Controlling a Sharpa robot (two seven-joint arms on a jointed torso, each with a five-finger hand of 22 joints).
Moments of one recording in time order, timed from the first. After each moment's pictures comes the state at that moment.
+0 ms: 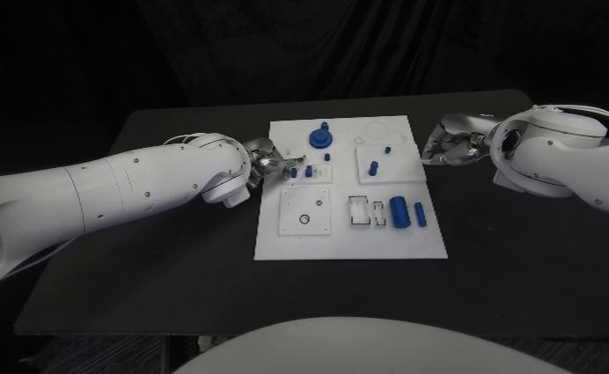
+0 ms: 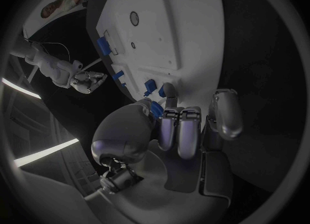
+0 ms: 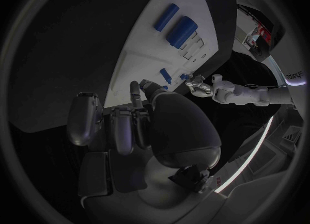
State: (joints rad) left arm 1.21 -0.67 -0.21 1.29 -0.88 -0.14 -0.32; left_hand 0.90 0.10 0.04 0.29 0.18 0.99 0.04 0.28 1.31 1.46 -0.02 1.57 1.31 1.47 -0.07 1.57 1.31 0.07 1.40 0.04 1.23 1.31; right arm 1.38 -0.94 -0.25 1.50 -1.33 -0.04 -0.24; right_hand 1.30 0.01 0.26 0.13 0.27 1.01 0.08 0.13 0.35 1.46 -0.01 1.55 1.31 1.47 -0.08 1.53 1.31 0.05 1.43 0.05 1.27 1.31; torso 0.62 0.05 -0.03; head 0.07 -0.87
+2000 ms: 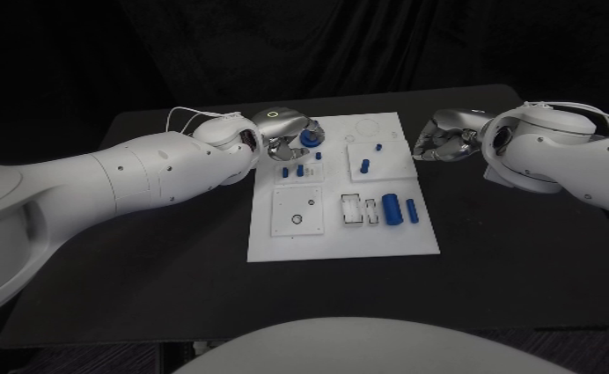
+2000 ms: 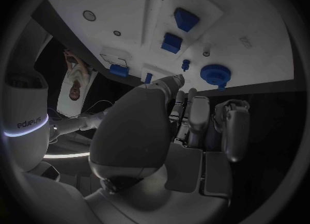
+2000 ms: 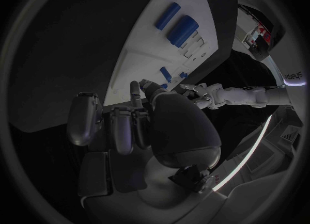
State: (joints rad) left arm 1.24 -0.52 -0.21 1.07 -1.47 -0.35 0.28; left_hand 1.56 -0.14 0.46 0.11 0.20 0.69 0.08 0.11 0.58 0.63 0.13 0.41 0.63 1.29 0.04 1.38 1.08 0.05 1.45 0.15 1.45 1.31; right arm 1.38 -0.95 -0.25 1.50 -1.33 -0.08 -0.21; right_hand 1.30 0.01 0.26 0.12 0.27 1.02 0.08 0.13 0.35 1.46 -0.01 1.55 1.31 1.47 -0.07 1.53 1.31 0.05 1.43 0.05 1.27 1.31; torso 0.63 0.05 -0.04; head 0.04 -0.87
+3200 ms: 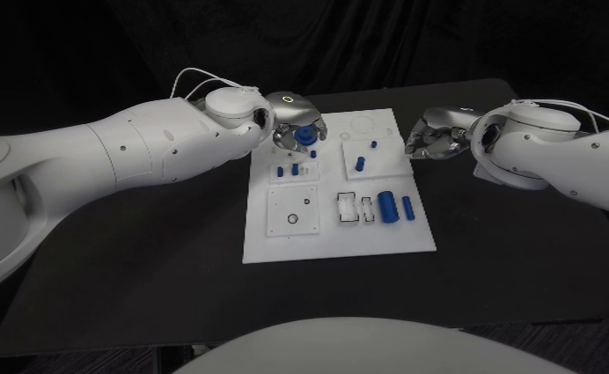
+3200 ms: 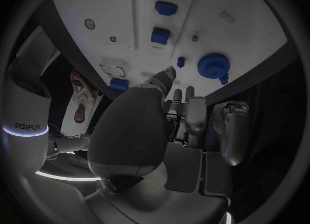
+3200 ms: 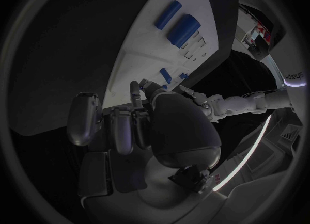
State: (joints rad) left arm 1.34 -0.48 -0.21 1.09 -1.69 -0.14 0.22; left_hand 1.52 -0.16 0.28 0.13 0.15 0.78 0.05 0.07 0.47 0.72 0.06 0.38 0.49 1.32 -0.01 1.37 1.04 0.04 1.47 0.11 1.46 1.31; right arm 1.38 -0.92 -0.25 1.49 -1.33 -0.08 -0.21; right_hand 1.30 0.01 0.26 0.12 0.27 1.02 0.08 0.13 0.36 1.46 -0.01 1.55 1.31 1.47 -0.07 1.53 1.31 0.05 1.43 0.05 1.27 1.31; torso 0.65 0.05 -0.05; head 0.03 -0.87
